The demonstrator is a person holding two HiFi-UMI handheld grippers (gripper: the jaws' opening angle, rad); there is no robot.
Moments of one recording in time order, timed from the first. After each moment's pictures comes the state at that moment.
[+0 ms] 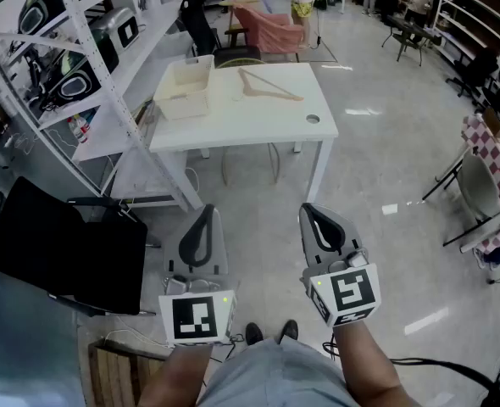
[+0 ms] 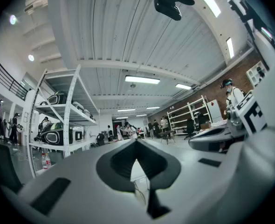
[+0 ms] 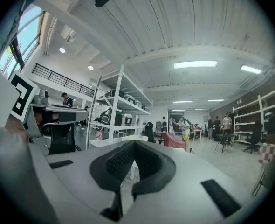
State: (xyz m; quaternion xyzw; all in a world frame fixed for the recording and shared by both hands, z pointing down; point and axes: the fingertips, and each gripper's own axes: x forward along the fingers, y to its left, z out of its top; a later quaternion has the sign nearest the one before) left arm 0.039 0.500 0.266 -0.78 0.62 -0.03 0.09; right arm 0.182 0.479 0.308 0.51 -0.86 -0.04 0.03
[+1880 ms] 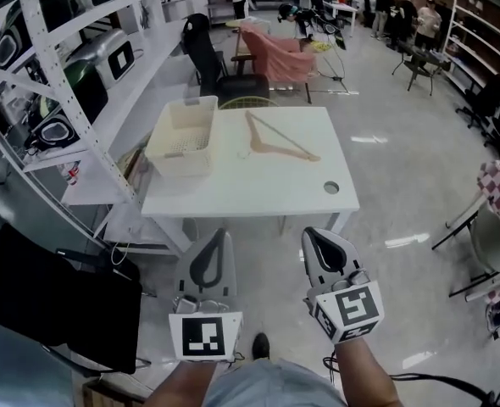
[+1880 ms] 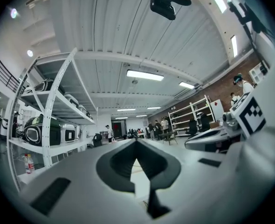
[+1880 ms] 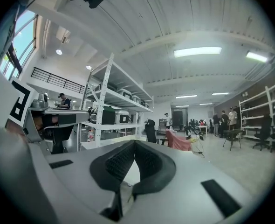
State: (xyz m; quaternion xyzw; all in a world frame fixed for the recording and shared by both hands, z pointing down) left arm 0.022 0.254 0.267 -0.78 0.62 -0.02 0.08; right arm 0.156 0.227 0.309 0.49 -0.87 -0.02 0.03
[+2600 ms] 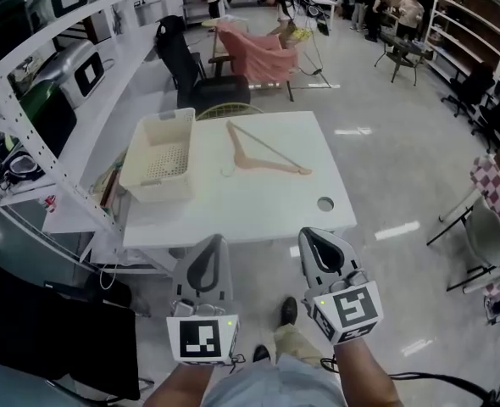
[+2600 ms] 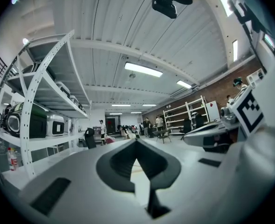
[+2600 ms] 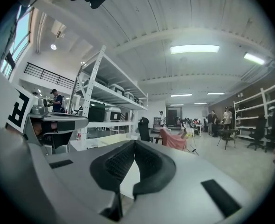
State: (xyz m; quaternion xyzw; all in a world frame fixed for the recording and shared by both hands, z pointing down) left arm 0.018 0.143 0.294 -0.81 0.58 -0.03 0.08; right arm 0.159 0.127 0.317 0.52 -0.86 -0.01 0.04
